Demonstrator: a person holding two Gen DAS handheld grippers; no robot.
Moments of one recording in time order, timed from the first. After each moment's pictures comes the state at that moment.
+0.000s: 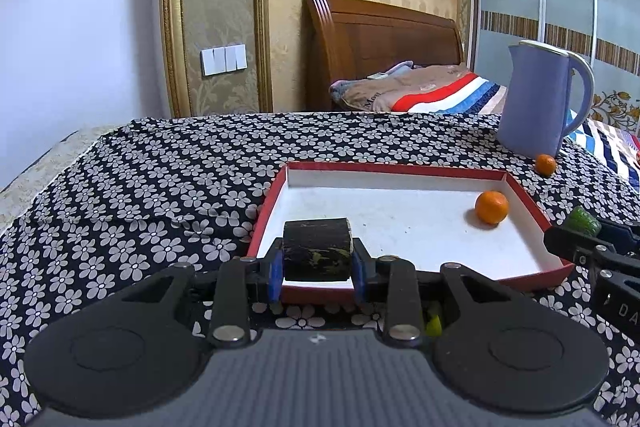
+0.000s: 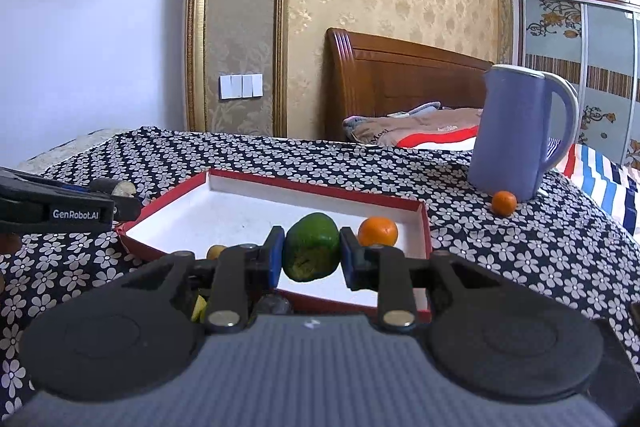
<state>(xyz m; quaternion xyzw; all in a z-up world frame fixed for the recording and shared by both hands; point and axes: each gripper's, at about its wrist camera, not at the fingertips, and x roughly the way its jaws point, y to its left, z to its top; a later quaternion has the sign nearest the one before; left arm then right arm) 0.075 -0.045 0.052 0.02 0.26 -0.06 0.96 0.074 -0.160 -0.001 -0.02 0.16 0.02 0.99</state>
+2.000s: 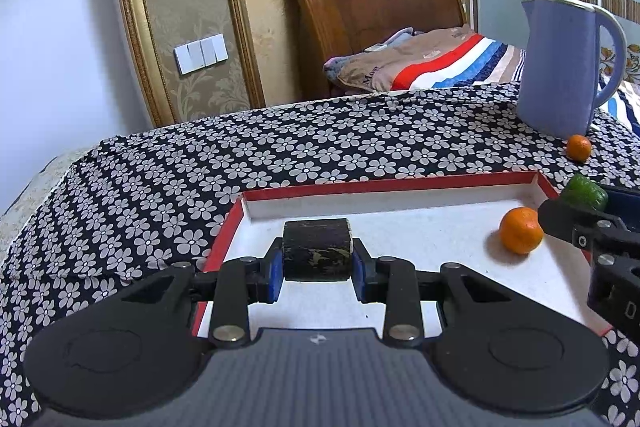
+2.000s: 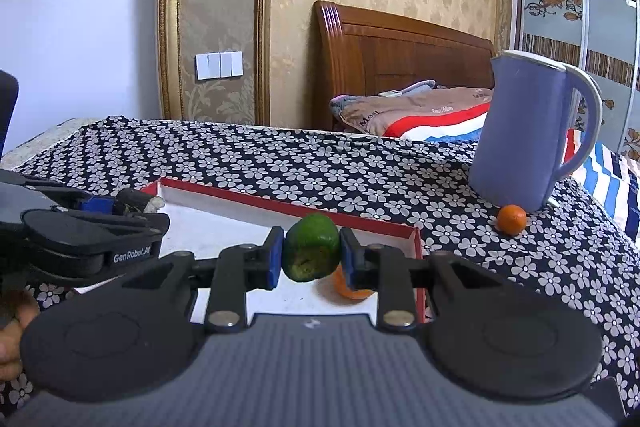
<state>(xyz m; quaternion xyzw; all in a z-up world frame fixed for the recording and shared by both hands) 0.173 -0.108 0.042 0.09 0.29 -0.04 0.95 0.169 -0.183 0.012 -0.02 0.20 0.01 0.98</state>
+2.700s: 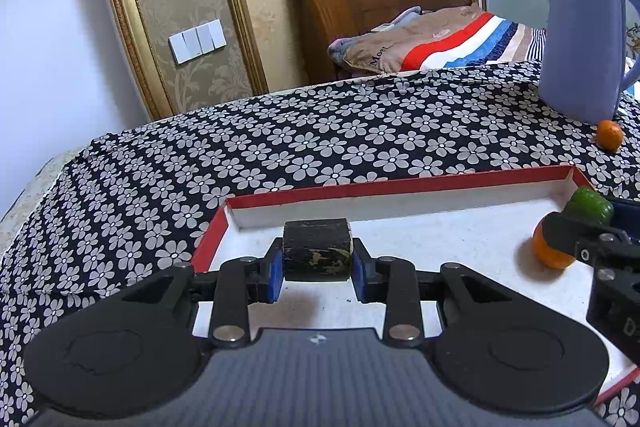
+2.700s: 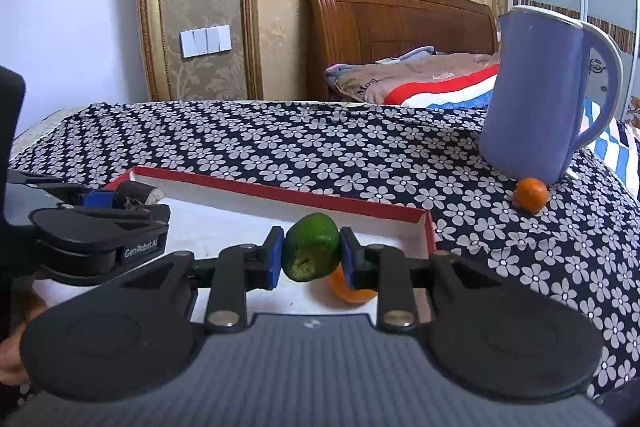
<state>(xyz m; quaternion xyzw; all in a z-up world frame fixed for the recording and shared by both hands) 0.219 -0.122 0.023 0.10 0.31 -0.03 0.94 0.218 -0.195 -0.008 0.01 0.25 0.00 0.97</state>
